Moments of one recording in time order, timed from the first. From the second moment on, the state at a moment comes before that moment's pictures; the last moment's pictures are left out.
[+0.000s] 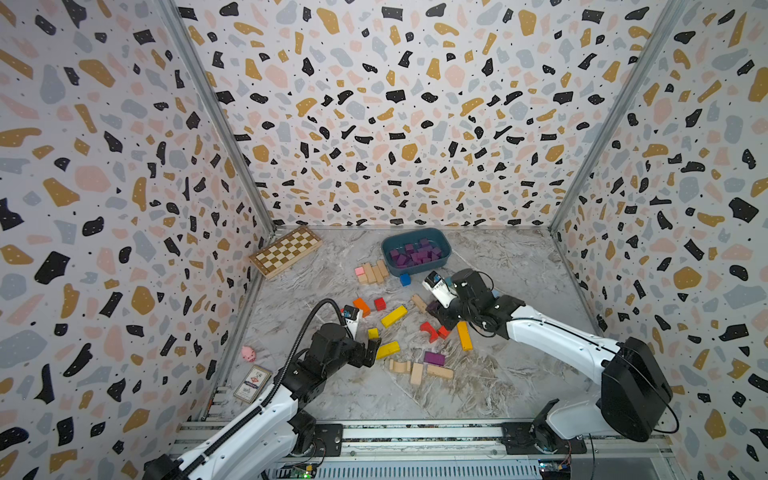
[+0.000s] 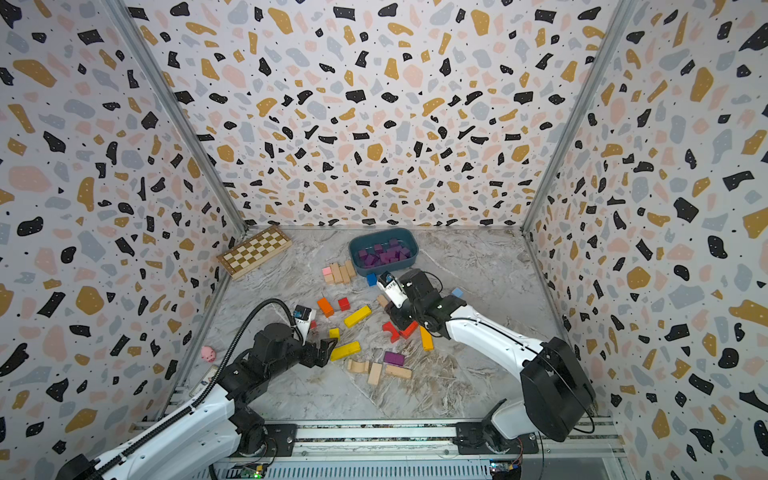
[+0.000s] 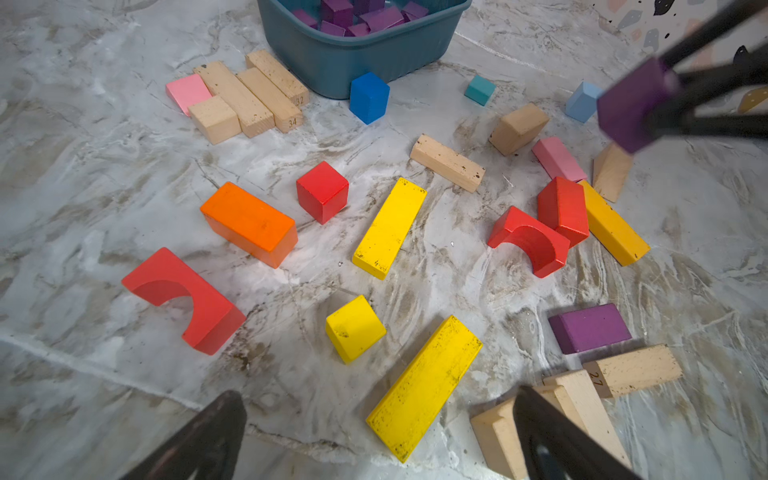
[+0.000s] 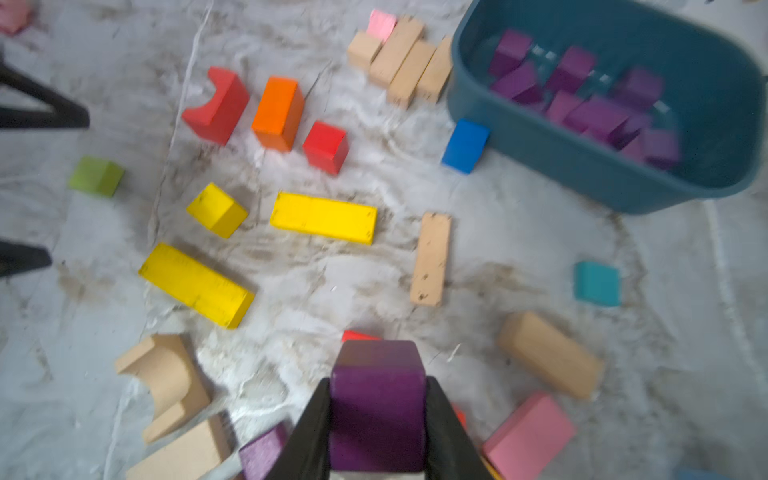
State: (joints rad) left arm -0.56 0.75 0.32 -0.16 0.02 -0.22; right arm 0.68 1.45 1.03 -0.32 -0.13 -0.14
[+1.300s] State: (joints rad) left arm -0.56 0.68 0.30 -0.16 0.01 -0.22; right arm 0.31 2.55 2.40 -0.52 -0.20 -0.15
